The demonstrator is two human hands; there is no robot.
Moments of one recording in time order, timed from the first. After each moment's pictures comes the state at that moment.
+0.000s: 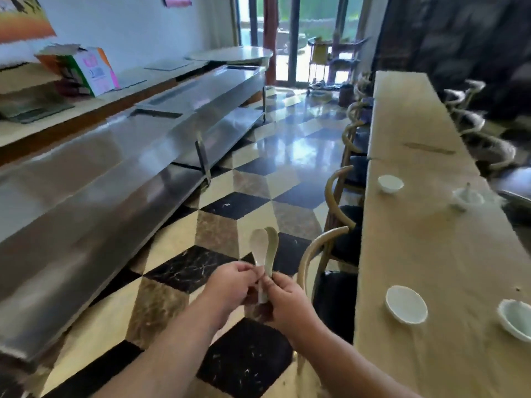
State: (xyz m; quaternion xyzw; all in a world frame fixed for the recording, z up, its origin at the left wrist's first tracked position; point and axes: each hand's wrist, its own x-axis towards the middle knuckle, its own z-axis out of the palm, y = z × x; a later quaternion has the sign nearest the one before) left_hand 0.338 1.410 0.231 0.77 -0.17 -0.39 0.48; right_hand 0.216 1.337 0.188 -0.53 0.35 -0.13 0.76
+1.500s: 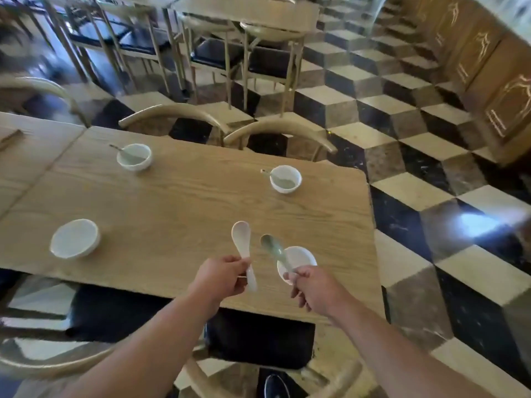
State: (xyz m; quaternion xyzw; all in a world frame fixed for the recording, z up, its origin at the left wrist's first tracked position) left_hand 0.256 0.848 0.092 0.46 -0.58 -0.66 -0.09; right_hand 0.165 1.057 0.082 -0.02 0.81 -0.42 0.41
